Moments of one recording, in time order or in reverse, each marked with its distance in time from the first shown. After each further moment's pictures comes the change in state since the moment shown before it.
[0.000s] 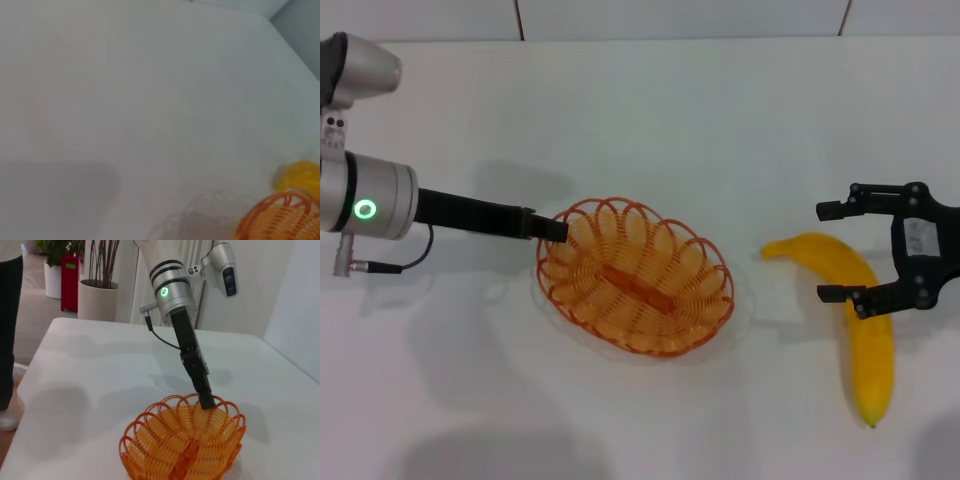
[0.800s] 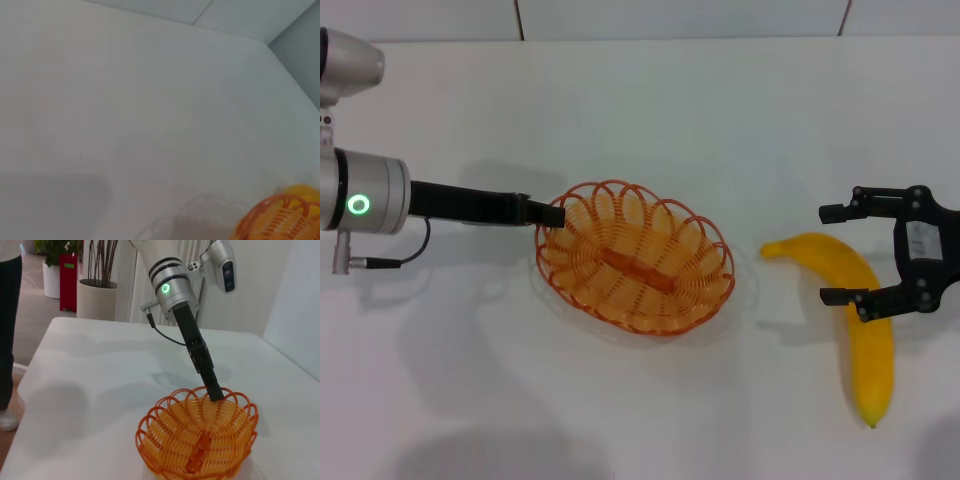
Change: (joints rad) left arm 0.019 0.004 -0.012 -0.004 -0.056 -0.014 -0.001; right arm -0.008 -0.001 0.000 0.000 0.000 0.000 0.000
